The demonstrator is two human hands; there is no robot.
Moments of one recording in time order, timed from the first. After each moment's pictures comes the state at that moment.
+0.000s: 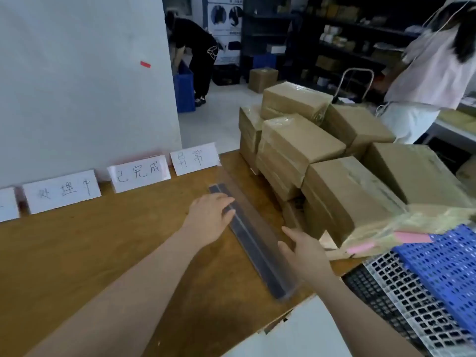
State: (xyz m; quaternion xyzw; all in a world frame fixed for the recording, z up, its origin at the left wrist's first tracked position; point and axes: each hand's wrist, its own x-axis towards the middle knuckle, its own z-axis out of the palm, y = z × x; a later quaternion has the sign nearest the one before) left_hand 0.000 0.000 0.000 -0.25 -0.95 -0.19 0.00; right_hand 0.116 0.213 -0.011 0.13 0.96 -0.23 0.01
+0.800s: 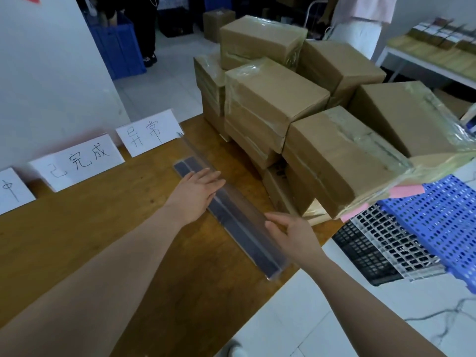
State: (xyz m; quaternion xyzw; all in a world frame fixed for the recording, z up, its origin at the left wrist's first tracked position) left_hand -0.076 0.036 -0.071 -0.43 -0.90 -0.08 -0.01; right_hand 0.104 0.229 -0.056 0.16 0.93 -0.32 0.02
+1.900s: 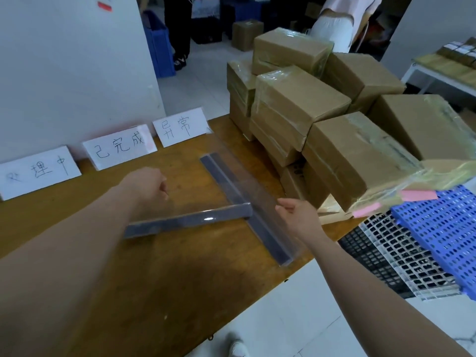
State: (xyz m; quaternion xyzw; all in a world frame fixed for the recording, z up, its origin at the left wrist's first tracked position) left_hand -0.078 -0.091 -0.014 -0.16 -0.97 -0.01 -0.17; right_hand 0.086 0.218 -0.058 0.22 0.92 -0.33 0.03
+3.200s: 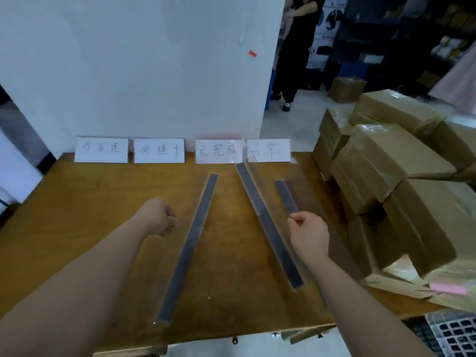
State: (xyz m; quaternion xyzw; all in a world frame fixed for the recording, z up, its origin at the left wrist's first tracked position) left_hand 0.061 -0.228 -0.027 0.19 -0.91 -0.35 -0.15; right_hand 0.060 0.108 -0.030 0.12 0.94 -0.31 -0.04
